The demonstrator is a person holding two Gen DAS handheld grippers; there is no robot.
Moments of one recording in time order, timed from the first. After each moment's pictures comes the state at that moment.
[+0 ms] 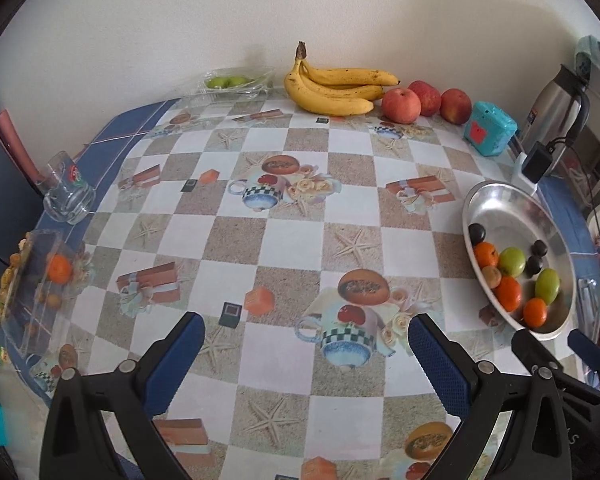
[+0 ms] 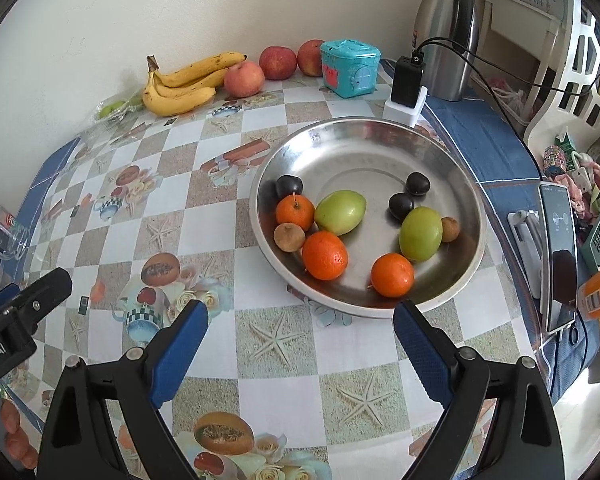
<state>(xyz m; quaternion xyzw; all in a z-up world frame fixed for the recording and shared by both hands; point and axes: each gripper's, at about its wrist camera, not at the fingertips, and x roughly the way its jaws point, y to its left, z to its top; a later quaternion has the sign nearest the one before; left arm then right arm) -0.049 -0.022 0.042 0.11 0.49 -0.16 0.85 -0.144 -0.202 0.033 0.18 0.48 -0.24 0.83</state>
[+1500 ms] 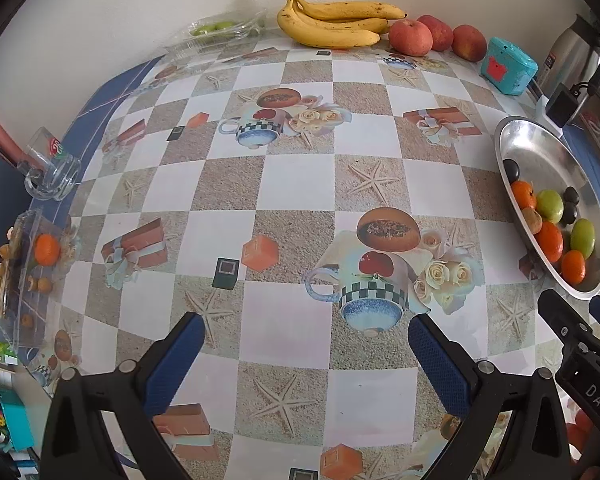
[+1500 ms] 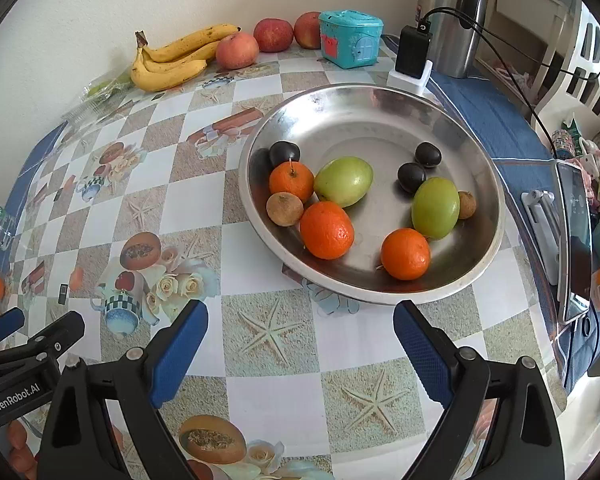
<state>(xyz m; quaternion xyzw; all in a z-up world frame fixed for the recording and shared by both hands) -0.038 -0.023 -0.008 0.15 0.56 -0.15 0.80 -0.136 -0.203 0.000 0.19 0.51 -0.24 0.81</state>
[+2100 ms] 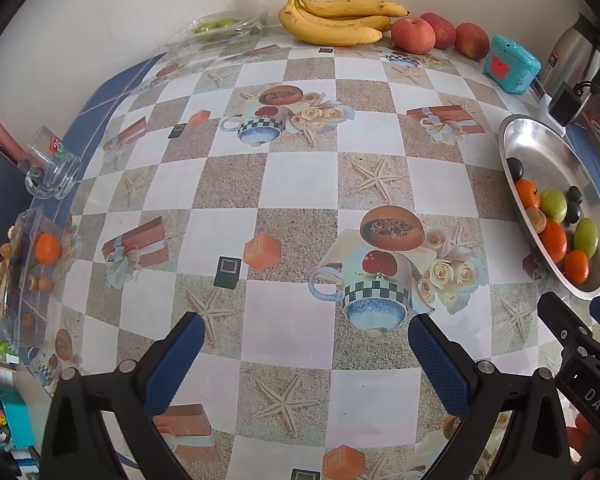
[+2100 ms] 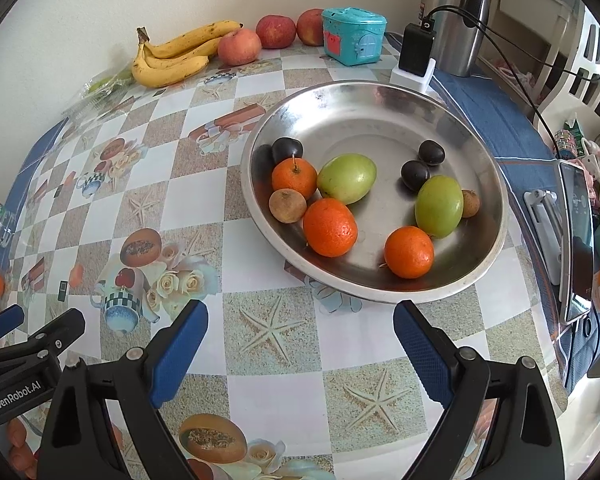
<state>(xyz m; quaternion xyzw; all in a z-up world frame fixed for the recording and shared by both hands) -0.037 -0.022 -0.010 0.15 0.56 -0.15 0.80 -0.134 -0.201 -0.002 0.19 0.51 -0.23 0.80</state>
